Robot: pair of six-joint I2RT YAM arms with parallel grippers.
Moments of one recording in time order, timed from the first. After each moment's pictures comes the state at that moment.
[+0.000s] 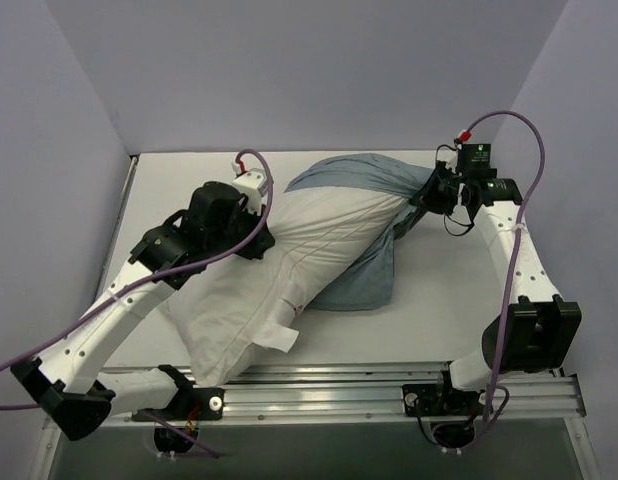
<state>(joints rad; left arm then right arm) -0.70 1.24 1.43 -0.80 -0.01 -0.28 0.01 1.45 1.38 -0.68 -0.19 0.50</state>
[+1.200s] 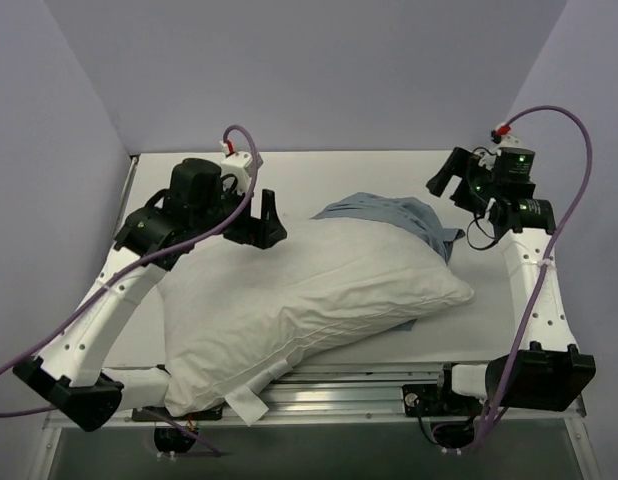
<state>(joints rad) -0.58 1.22 1.53 -0.87 0.21 -0.29 -0.15 1.28 1.35 -0.64 -0.19 0.37</state>
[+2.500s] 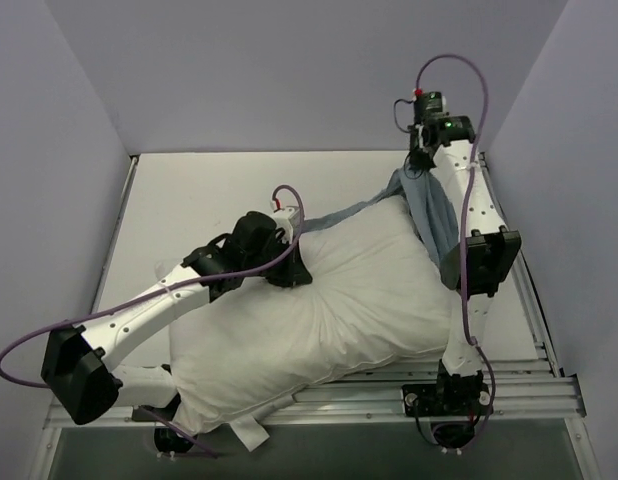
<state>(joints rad) -0.77 1.33 1.09 -0.44 0.24 -0.54 0.18 2.09 2.20 -1.05 0.26 0.12</state>
